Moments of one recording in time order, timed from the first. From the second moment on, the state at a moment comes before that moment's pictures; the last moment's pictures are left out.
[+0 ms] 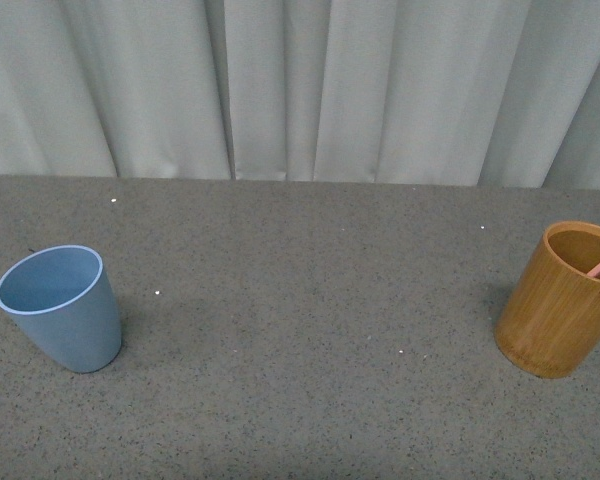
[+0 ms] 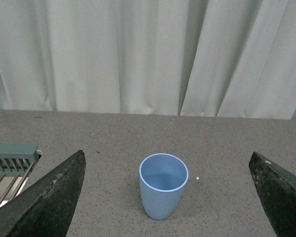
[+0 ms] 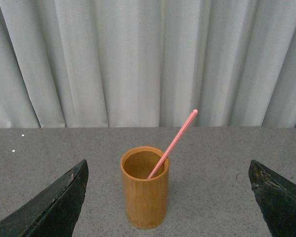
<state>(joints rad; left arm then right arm) 0.00 0.00 0.02 0.00 0.00 0.00 0.00 0.00 0.01 0.00 0.00 0.00</state>
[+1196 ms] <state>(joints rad) 0.00 0.00 0.02 0.00 0.00 0.00 0.00 0.00 0.01 0.00 0.00 0.00</state>
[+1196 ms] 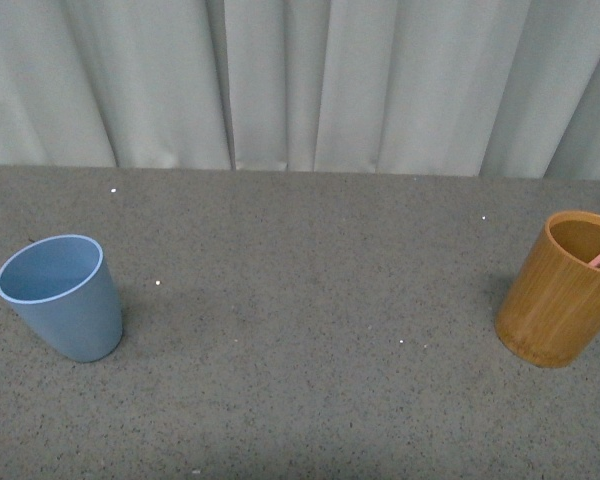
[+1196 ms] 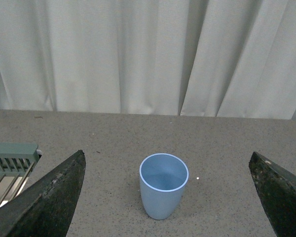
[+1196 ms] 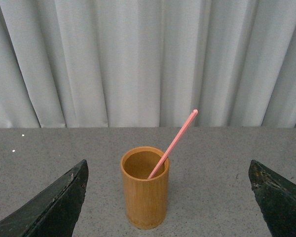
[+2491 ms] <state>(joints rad) -0.28 1.40 0.42 0.43 -0.47 -0.92 0.00 0.00 0.01 0.00 0.00 0.00</state>
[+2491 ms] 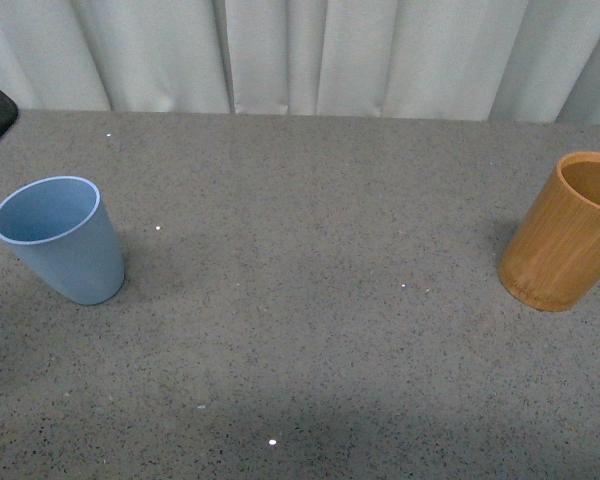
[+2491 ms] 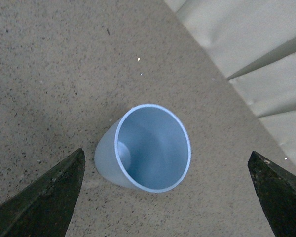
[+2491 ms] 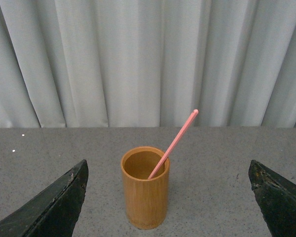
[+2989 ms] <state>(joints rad) -0.29 1.54 0.48 0.28 -0.48 -0.92 0.00 0.00 0.01 0.00 0.00 0.00</state>
